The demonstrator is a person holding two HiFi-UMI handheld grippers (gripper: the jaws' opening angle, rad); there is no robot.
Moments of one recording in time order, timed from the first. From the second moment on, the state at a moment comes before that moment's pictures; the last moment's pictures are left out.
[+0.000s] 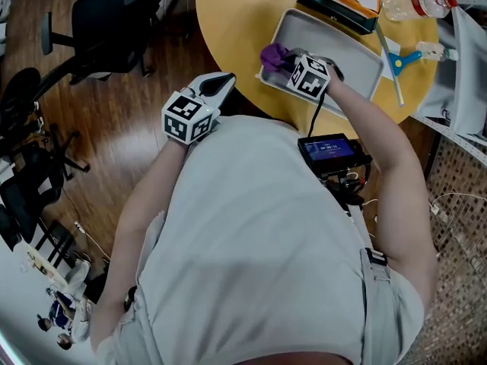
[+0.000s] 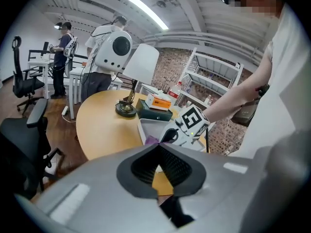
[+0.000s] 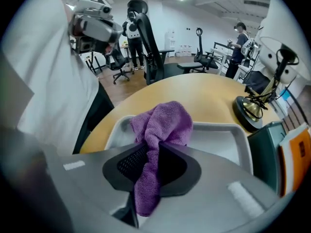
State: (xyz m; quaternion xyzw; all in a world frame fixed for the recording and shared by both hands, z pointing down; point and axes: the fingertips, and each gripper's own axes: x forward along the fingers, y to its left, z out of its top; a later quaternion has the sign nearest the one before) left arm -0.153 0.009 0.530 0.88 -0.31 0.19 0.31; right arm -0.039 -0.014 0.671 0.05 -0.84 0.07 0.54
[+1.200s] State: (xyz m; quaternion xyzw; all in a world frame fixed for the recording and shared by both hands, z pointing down) left arm -0.067 -0.006 0.521 0.92 -0.18 0.22 0.27; right arm 0.046 0.059 0.670 0.08 -0.84 0.13 0.52
